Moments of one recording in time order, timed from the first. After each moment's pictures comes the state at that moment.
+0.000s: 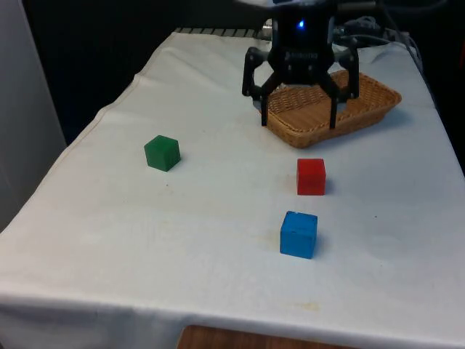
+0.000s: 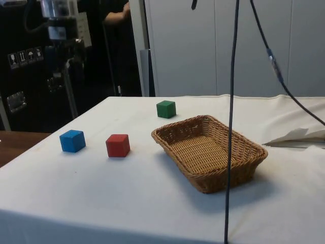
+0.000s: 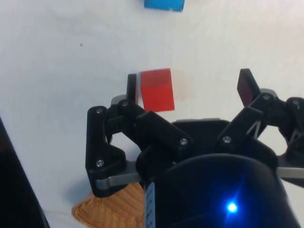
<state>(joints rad) 0.05 0.68 -0.02 -1.28 0.00 2.04 0.02</state>
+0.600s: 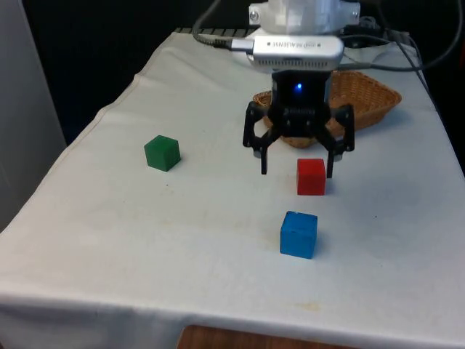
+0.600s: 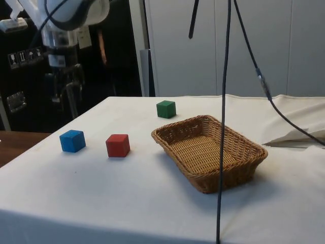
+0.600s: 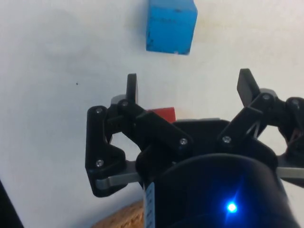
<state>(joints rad) 0.05 0.81 -0.02 -1.24 0.00 2.16 0.02</state>
